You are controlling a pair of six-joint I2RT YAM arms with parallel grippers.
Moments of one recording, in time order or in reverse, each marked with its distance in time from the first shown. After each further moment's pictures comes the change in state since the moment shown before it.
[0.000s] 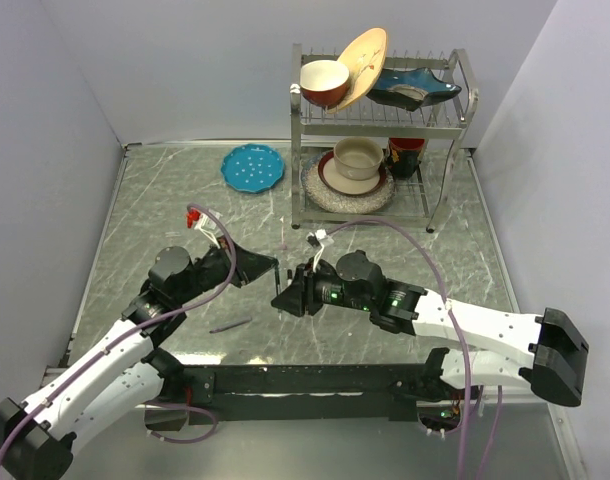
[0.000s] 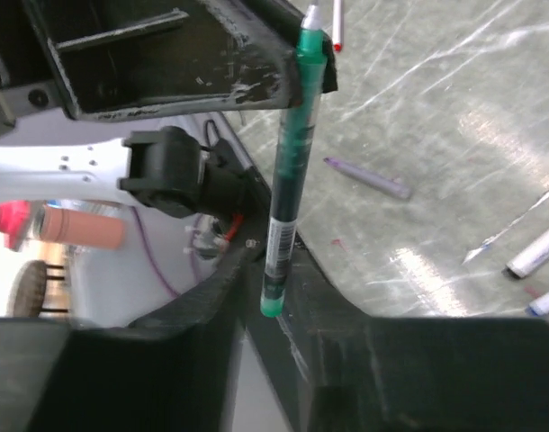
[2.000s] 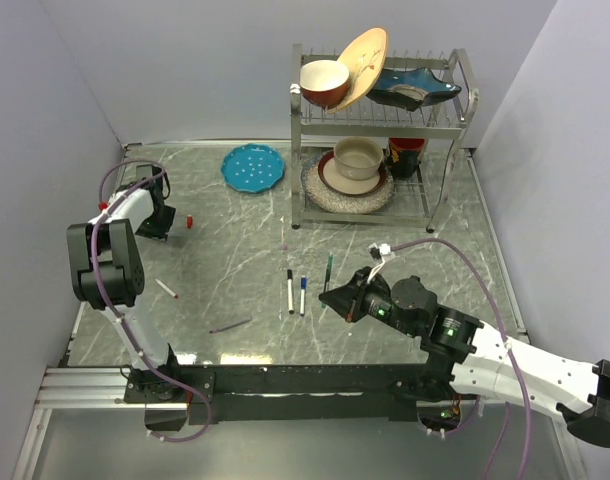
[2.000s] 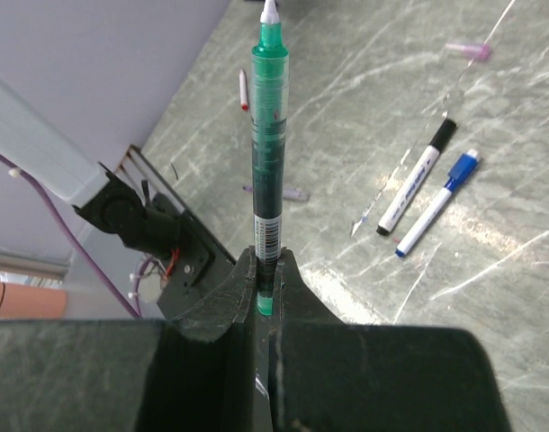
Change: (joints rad) left arm 0.713 1.141 0.793 -0.810 -0.693 -0.376; right arm -0.013 -0.474 -0.223 -0.187 0.292 -0.019
